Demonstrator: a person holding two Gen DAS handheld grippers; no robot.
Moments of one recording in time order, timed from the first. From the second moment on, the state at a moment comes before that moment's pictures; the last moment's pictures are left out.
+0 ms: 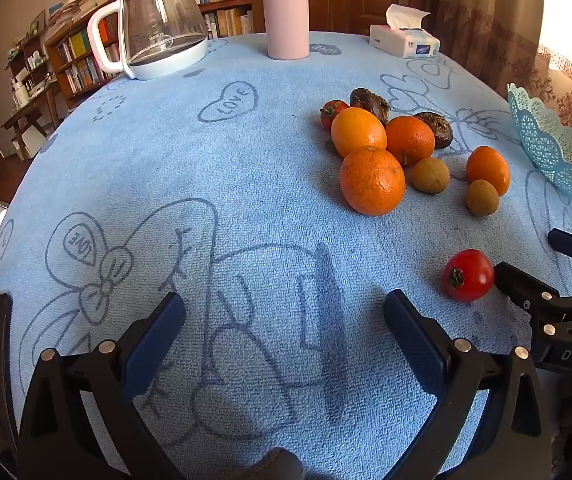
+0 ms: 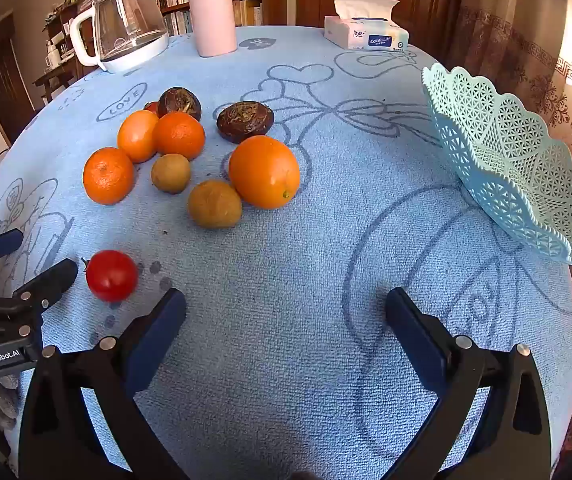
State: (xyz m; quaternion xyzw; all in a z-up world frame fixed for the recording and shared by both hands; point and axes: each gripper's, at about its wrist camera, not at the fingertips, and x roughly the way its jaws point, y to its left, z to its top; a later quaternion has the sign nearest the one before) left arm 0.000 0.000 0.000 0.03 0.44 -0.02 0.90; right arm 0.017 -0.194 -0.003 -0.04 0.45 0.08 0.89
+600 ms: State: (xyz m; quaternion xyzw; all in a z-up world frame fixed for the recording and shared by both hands) left arm 0.002 0.002 -0.002 0.03 0.44 -0.02 0.90; right arm 0.019 -0.194 -0.004 -0.04 0.45 0.08 0.89
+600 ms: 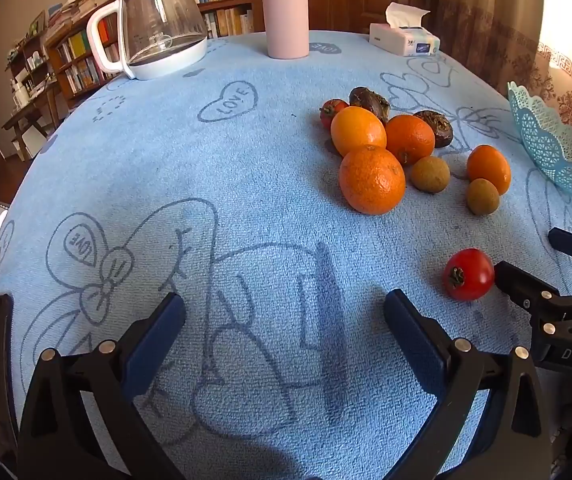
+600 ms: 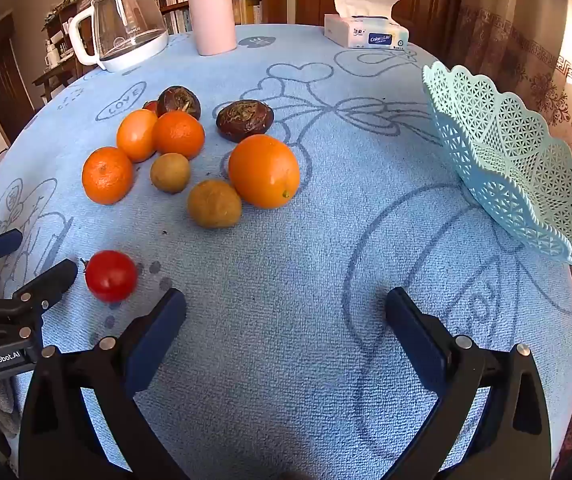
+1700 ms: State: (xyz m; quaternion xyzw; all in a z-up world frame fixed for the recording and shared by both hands) left arm 0.001 0.001 0.001 0.03 0.44 -0.02 0.90; right arm 0.018 -0.199 -0.003 -0.03 0.44 0.09 0.89
